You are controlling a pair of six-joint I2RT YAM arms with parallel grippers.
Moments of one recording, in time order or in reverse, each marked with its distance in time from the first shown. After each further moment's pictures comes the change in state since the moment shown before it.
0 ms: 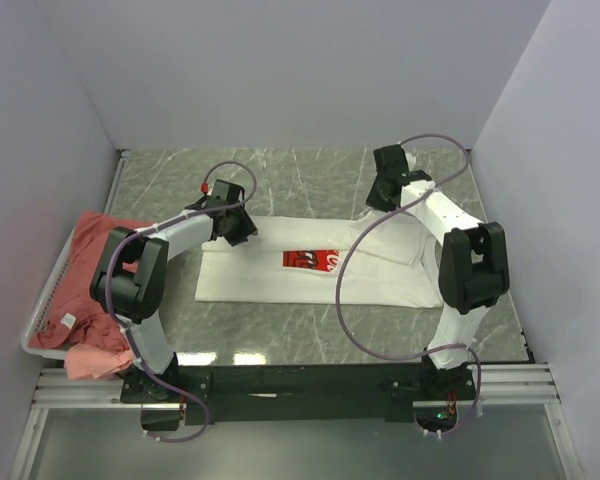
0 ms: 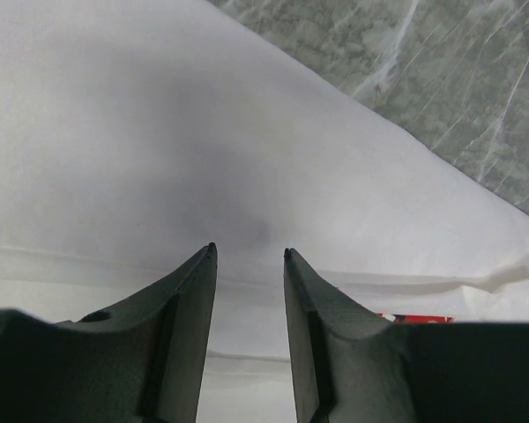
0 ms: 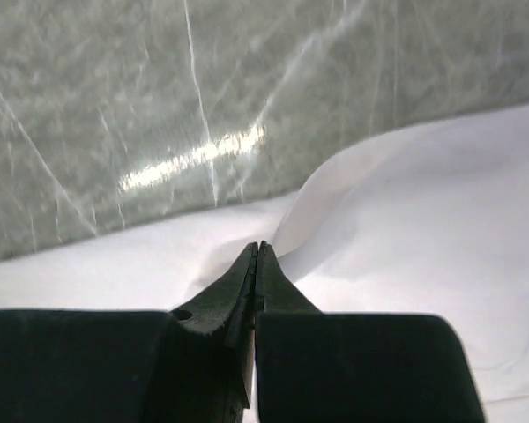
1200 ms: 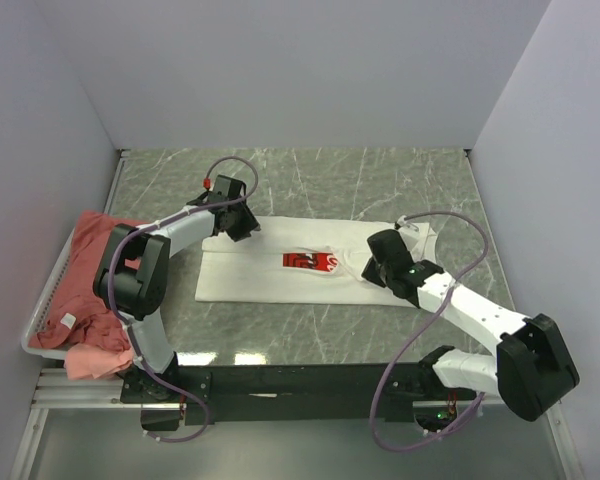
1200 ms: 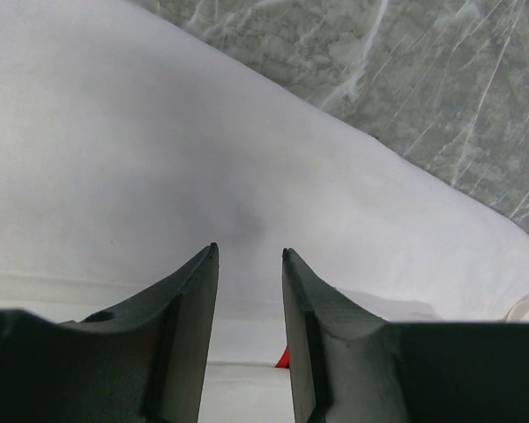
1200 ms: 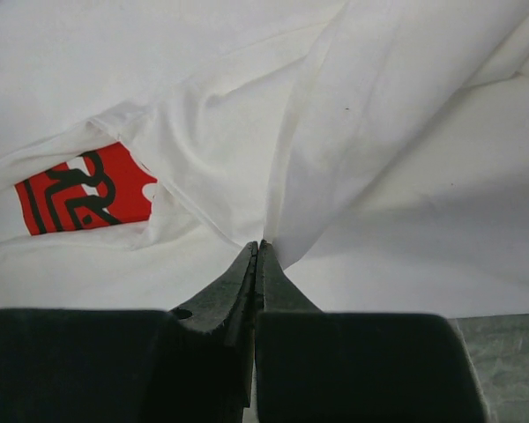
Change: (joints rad) left arm 0.000 0.030 0.059 -0.013 0.025 0.000; right arm 0.290 -0.677 -0.841 0.210 0.112 0.278
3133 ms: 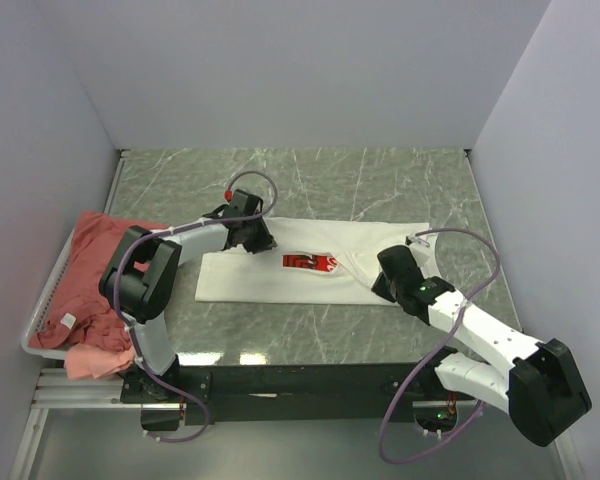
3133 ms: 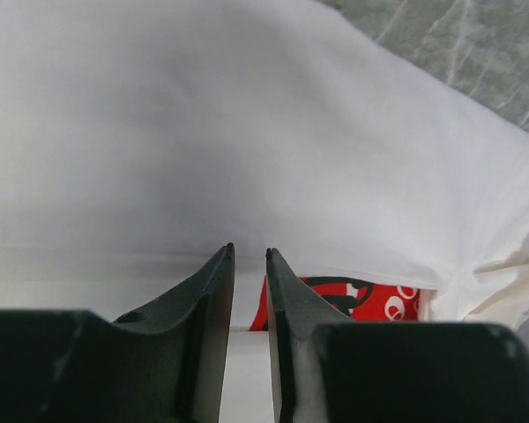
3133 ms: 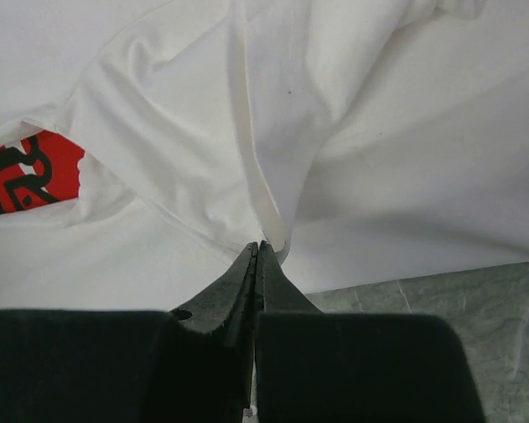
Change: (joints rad) left arm -0.113 -0.001 -0.083 0.099 0.065 -0.015; right arm -0.023 -0.157 -0.140 -0.043 0.008 0.023
